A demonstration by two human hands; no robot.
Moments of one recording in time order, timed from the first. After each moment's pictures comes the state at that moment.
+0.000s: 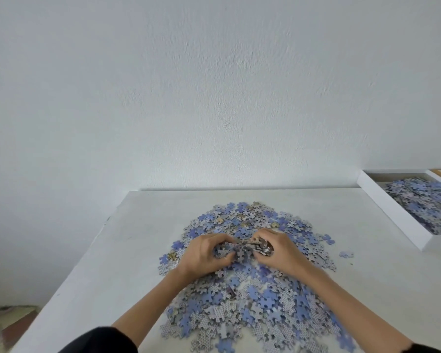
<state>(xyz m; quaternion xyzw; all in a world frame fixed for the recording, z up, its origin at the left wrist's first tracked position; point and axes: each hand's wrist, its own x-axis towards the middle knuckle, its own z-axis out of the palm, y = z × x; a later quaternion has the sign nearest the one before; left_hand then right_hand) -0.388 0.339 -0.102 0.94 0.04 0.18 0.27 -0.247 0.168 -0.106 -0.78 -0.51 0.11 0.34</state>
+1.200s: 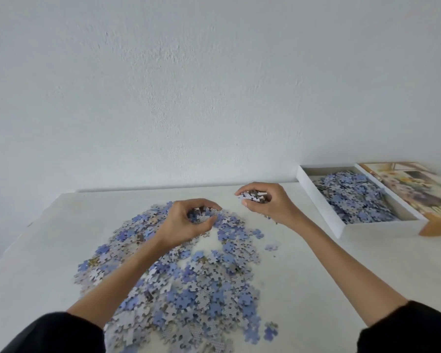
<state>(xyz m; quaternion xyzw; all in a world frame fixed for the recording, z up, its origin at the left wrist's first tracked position) -0.306 0.255 -0.036 0.87 0.00 0.24 0.43 -0.154 0.077 -0.017 -0.69 -0.49 0.12 0.51</state>
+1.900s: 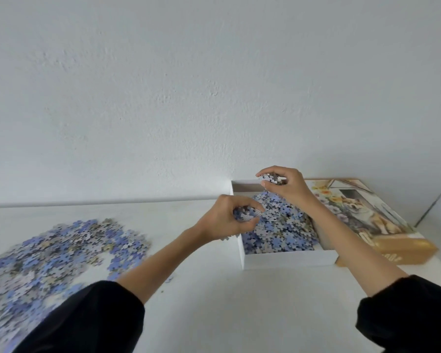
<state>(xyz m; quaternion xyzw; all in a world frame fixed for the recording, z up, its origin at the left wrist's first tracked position) -0.085 0.046 -0.007 0.88 -0.08 0.19 0.42 0.083 -0.082 -0.001 -0.73 -0.46 0.02 0.50</state>
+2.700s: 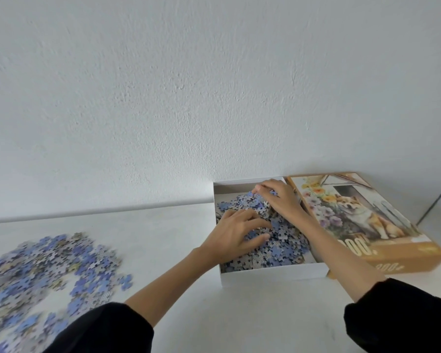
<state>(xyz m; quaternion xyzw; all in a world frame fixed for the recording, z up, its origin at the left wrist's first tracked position) -0.009 0.018 -0.065 0.96 -0.11 0.16 0.18 0.148 -0.089 -0.068 -0.79 -0.42 0.01 0.45</state>
